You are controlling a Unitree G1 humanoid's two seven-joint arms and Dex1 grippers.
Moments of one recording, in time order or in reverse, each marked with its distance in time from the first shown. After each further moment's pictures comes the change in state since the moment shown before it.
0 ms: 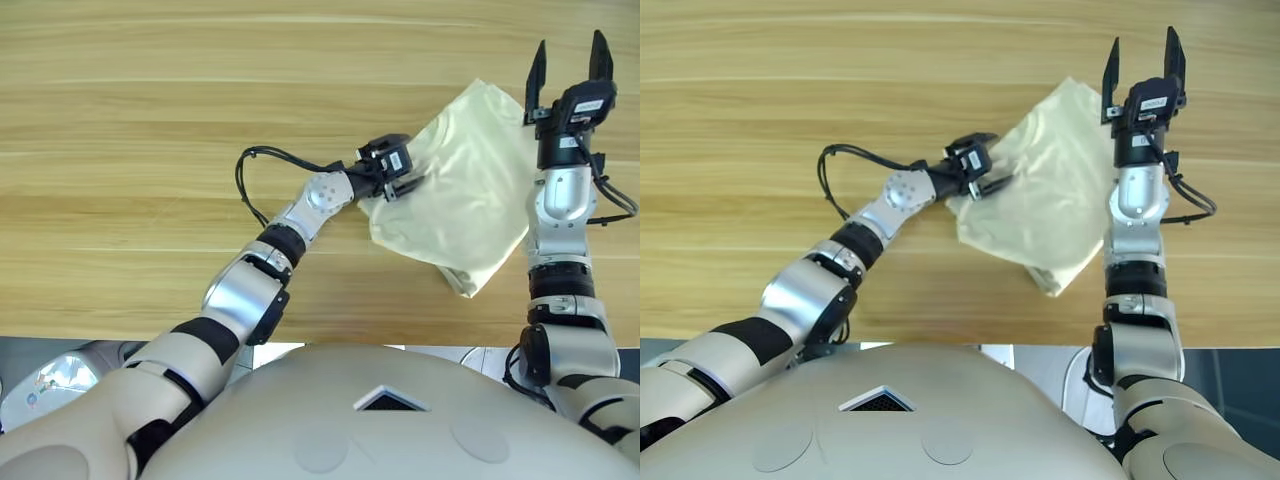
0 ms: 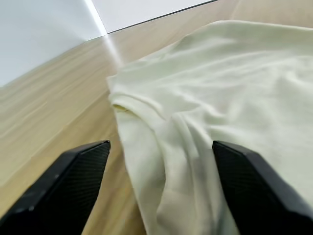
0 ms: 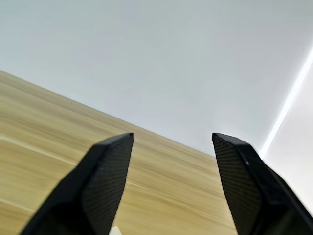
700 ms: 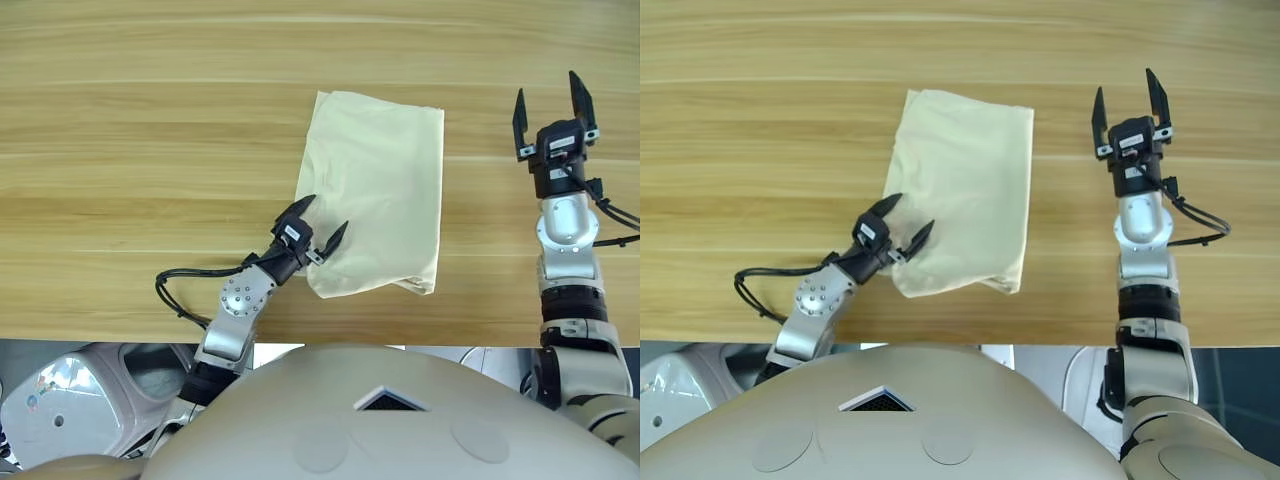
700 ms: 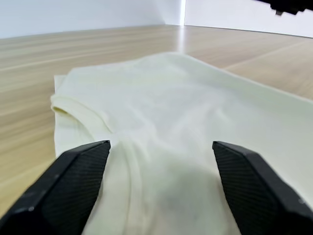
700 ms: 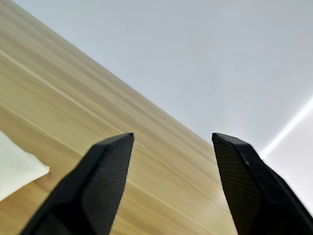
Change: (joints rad) left arm 0.928 0.255 0.021 -1.223 -0.267 0.368 -0.006; right arm 0.127 -0.060 -0.013 -0.044 -0.171 0.000 0.037
